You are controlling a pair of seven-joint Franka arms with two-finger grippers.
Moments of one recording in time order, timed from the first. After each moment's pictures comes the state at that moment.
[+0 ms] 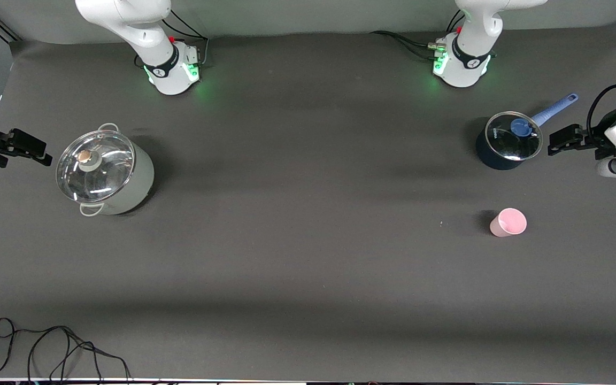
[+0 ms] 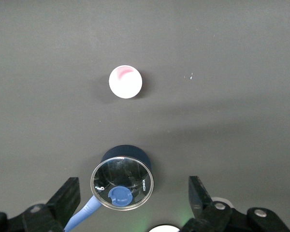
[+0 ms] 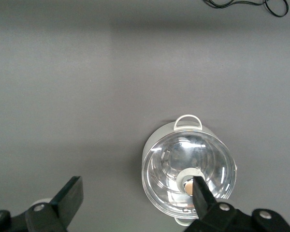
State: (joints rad) left arm 0.03 0.00 -0.01 -1.70 0.00 1.57 0.14; right arm 0.03 -0.02 -0.09 -1.63 0.01 1.61 -0.06
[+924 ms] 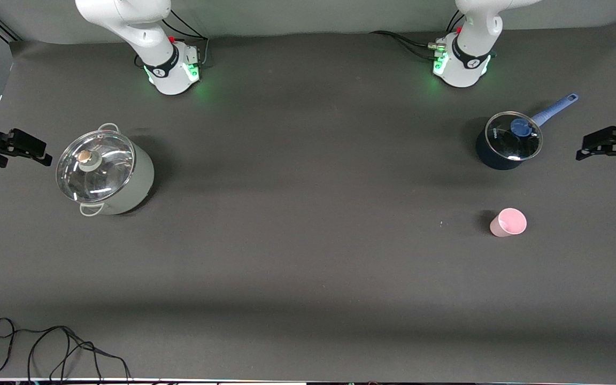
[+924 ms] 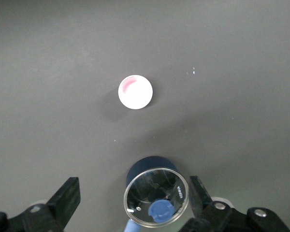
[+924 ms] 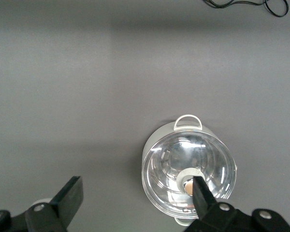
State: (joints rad) left arm 0.22 0.06 0.00 -1.71 -0.10 1.65 0.64; right arm 0.03 -0.02 -0.09 -1.63 0.01 1.61 -0.06
